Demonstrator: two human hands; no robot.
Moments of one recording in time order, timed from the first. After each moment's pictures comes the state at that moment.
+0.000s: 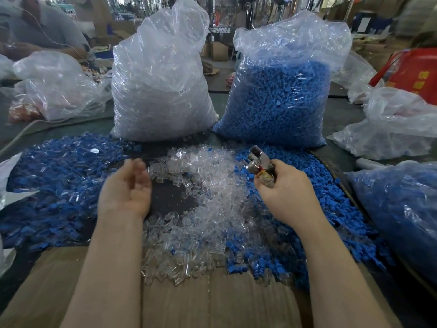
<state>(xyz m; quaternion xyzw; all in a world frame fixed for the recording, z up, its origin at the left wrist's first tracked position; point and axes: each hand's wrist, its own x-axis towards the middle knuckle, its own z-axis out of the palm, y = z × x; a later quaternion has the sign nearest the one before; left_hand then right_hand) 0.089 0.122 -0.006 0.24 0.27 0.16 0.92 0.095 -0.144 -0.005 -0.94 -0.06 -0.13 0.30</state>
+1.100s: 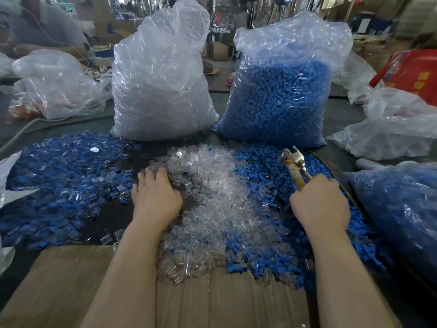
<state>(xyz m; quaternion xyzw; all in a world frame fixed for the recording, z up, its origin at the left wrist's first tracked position) 0.100 0.093 -0.029 0.97 0.15 -0.01 0.20 0.095 -0.171 -0.015 -0.95 0.26 -0.07 0.15</state>
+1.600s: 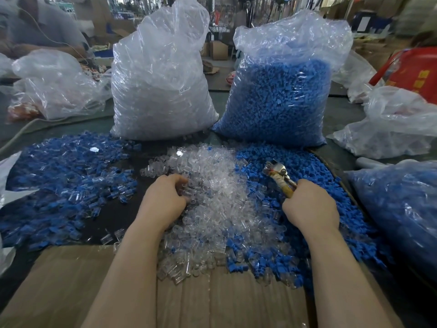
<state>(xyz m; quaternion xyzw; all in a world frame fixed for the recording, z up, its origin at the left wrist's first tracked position) 0.100 0.096 -0.035 0.95 0.09 0.02 0.31 0.096 -0.166 -0.023 -0.97 0.19 -0.03 0.13</state>
